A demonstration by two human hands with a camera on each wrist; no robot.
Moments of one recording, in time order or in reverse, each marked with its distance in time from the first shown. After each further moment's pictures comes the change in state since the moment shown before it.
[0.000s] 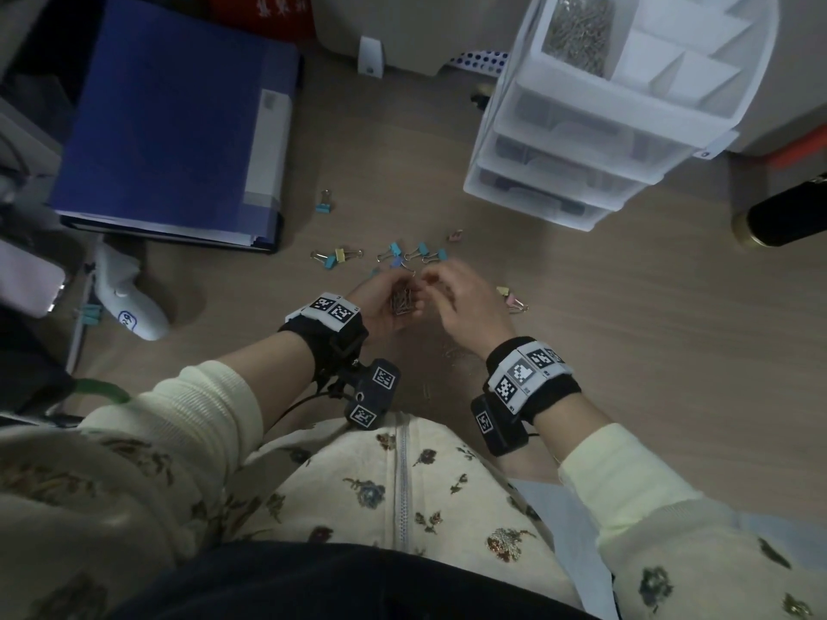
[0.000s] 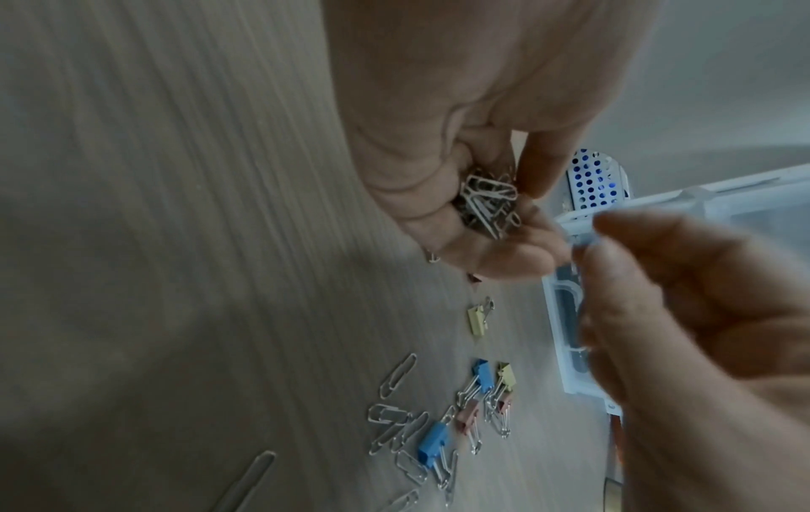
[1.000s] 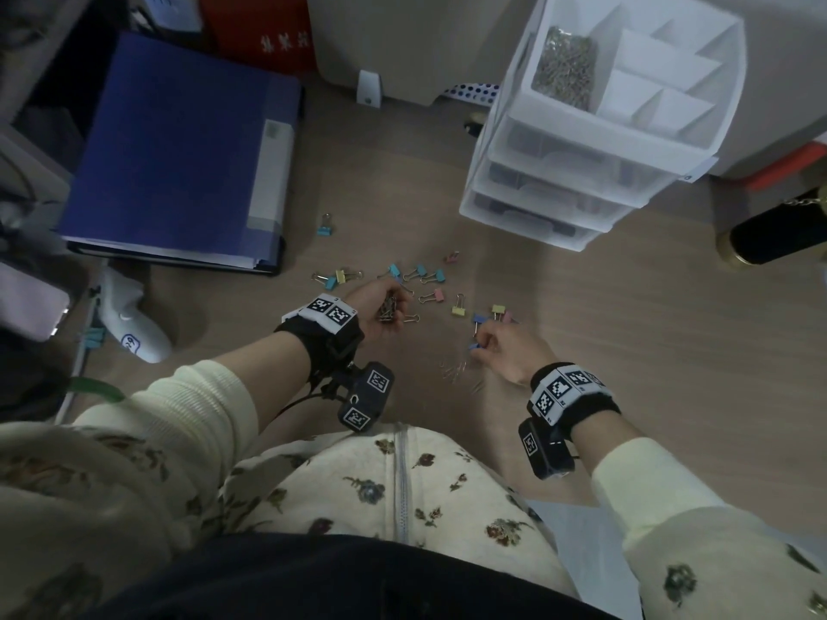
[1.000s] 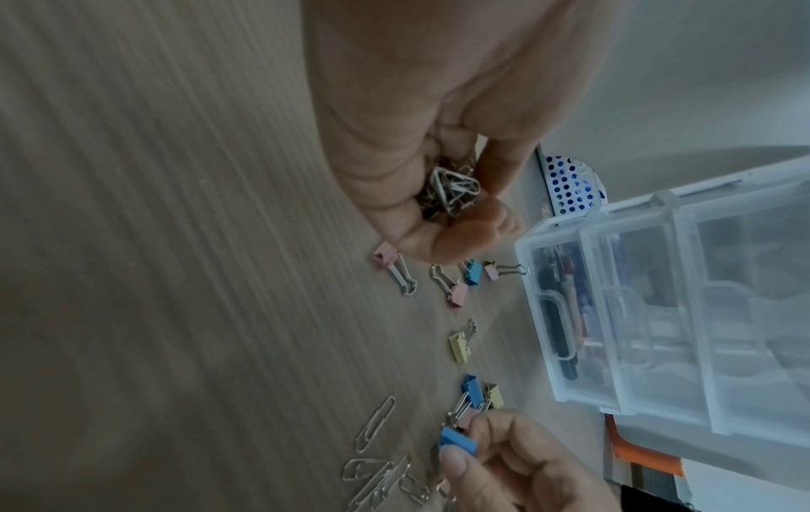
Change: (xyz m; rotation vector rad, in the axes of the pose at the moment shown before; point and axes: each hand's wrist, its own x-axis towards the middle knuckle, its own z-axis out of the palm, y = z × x) left_hand 0.000 0.024 -0.002 0.117 0.178 -0.067; right_hand -0.028 0.059 -0.020 -0.203 -0.442 0.439
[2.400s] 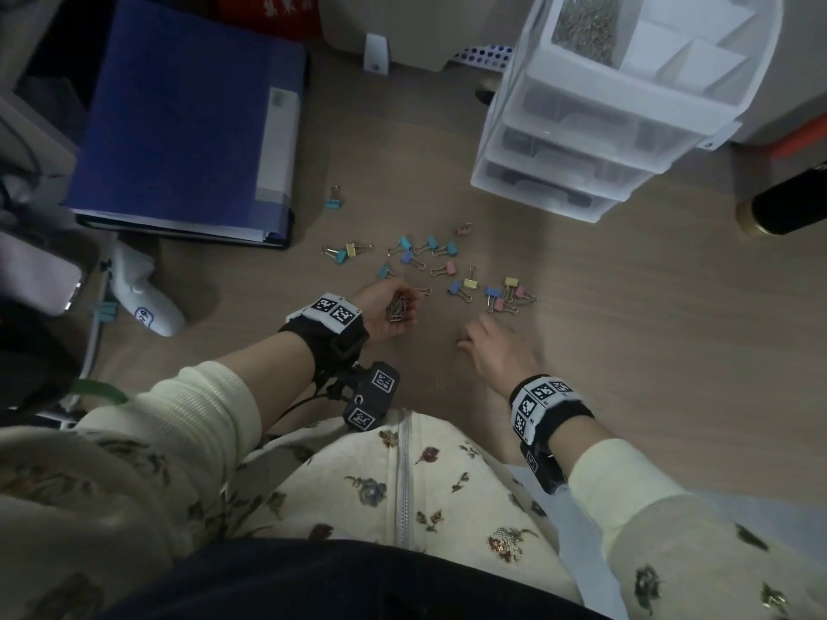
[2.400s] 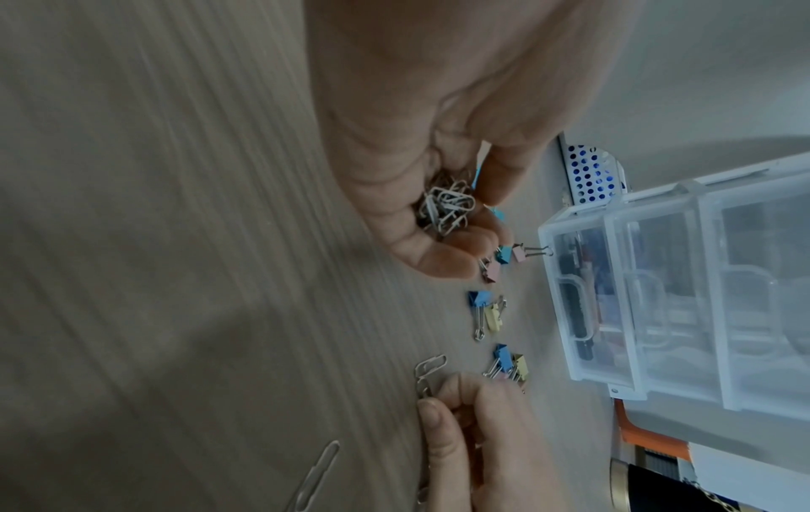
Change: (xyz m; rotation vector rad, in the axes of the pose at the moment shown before) left_hand -0.005 -0.031 -0.014 0.045 -0.037 -0.011; right_hand -0.014 -0.019 0.064 -0.206 0.282 -0.225
